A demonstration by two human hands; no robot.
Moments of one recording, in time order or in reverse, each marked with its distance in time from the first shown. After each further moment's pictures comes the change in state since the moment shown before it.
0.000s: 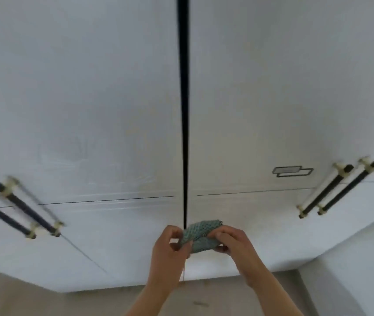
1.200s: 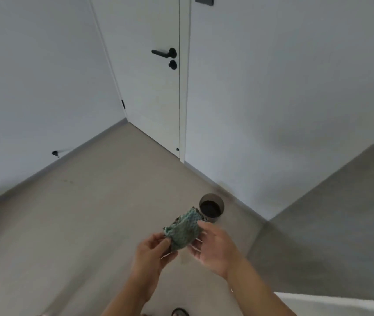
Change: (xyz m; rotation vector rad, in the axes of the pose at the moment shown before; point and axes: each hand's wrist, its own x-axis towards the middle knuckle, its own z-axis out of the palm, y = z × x) left_hand -0.005 -0.264 -1.011 -0.819 0.763 -0.431; right_hand 0.169 -0.056 1.125 0.283 -0.656 0.799
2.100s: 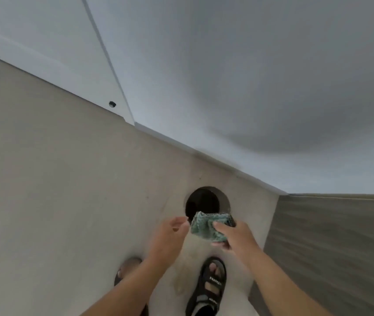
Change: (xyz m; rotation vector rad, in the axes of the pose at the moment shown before) left_hand 0.671 -0.163 0.103 0.843 -0.283 -0.267; right_hand 0.547 -0.167 -0.261 -0.384 0.702 0.031
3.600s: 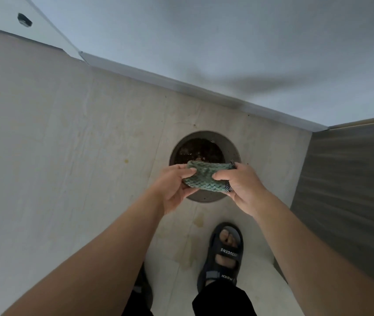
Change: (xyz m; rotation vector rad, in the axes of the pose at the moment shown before) left_hand 0.172 -0.068 0.100 -0.511 -0.211 -0.397; right_hand 0.189 0.079 -0.020 0.301 -0.120 0.033
